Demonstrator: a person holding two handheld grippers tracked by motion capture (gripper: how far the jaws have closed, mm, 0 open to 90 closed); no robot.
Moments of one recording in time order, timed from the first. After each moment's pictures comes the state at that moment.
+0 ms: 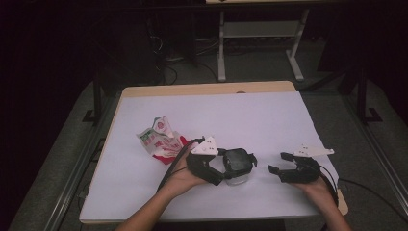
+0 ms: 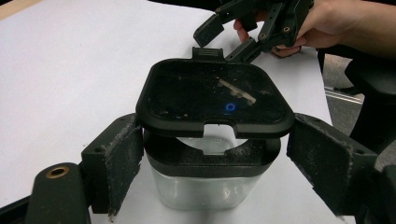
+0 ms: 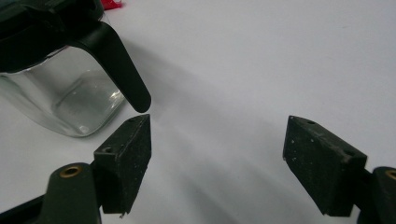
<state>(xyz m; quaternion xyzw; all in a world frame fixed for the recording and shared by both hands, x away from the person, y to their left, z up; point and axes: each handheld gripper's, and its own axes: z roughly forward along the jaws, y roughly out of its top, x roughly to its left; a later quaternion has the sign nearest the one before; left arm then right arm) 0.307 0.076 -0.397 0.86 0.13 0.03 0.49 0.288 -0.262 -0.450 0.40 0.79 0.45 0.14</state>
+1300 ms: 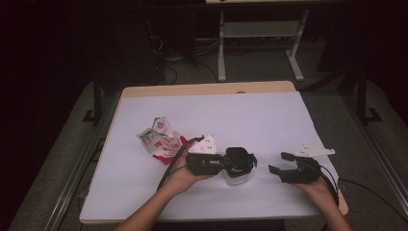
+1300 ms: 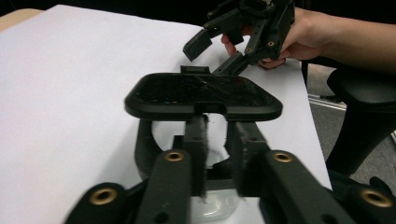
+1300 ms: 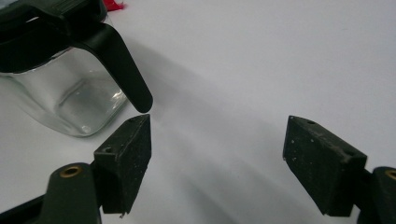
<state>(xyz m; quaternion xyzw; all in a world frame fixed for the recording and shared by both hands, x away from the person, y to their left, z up) 0.309 0.078 -0.393 0.86 0.11 0.02 0.51 0.287 -0.263 -0.448 0.40 0.79 0.45 0.14</state>
